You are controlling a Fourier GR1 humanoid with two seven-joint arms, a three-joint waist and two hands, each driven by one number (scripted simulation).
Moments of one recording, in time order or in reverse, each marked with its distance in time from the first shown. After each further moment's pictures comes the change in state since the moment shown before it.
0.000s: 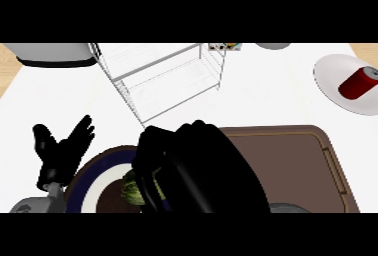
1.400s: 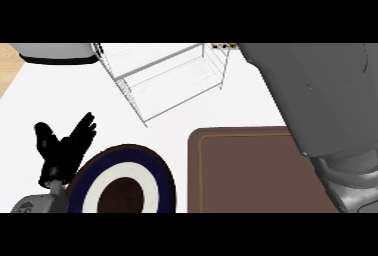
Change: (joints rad) left arm -0.015 -0.019 0.015 0.001 -0.021 -0.024 -0.005; right arm -0.766 -0.110 -0.568 0.894 -0.119 0.036 -0.270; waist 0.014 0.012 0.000
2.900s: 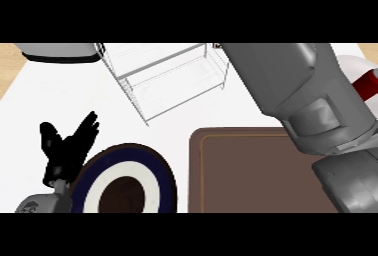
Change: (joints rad) left arm -0.004 -0.027 0.004 -0.010 -0.033 -0.005 0.000; right arm -0.195 0.021 -0.042 0.682 0.173 -0.235 -0.509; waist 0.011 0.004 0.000
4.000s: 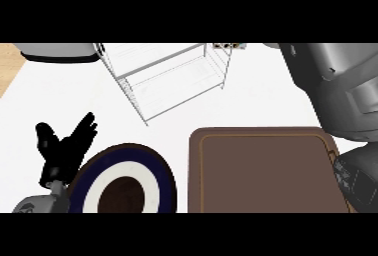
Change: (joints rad) left arm 0.008 0.002 0.016 -0.010 -0.001 -0.012 0.012; right arm -0.049 -0.063 -0.389 0.036 -0.320 -0.219 0.077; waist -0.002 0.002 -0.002
